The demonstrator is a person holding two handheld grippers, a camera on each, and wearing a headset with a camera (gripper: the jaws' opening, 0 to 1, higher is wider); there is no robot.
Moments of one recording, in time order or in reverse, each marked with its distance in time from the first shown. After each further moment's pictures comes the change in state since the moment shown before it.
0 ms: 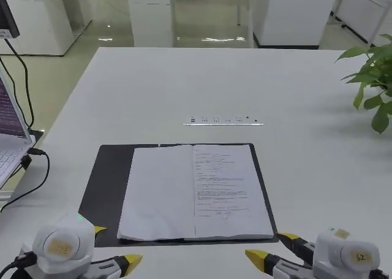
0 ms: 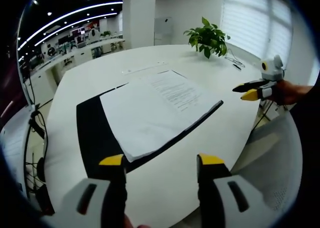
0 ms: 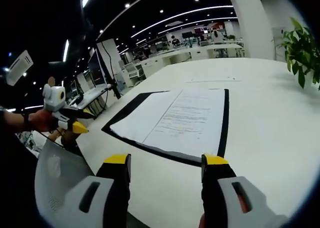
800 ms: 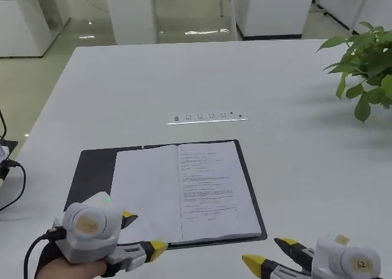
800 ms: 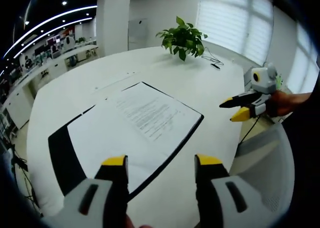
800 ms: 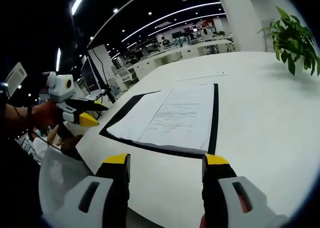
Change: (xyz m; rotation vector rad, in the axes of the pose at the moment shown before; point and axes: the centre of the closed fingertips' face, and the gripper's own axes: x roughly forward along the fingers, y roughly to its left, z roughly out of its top) left arm 0.056 -0.060 0.073 0.123 -0.003 -0.199; right arm -0.014 -0.012 -0.010 0.088 -0.005 -0.036
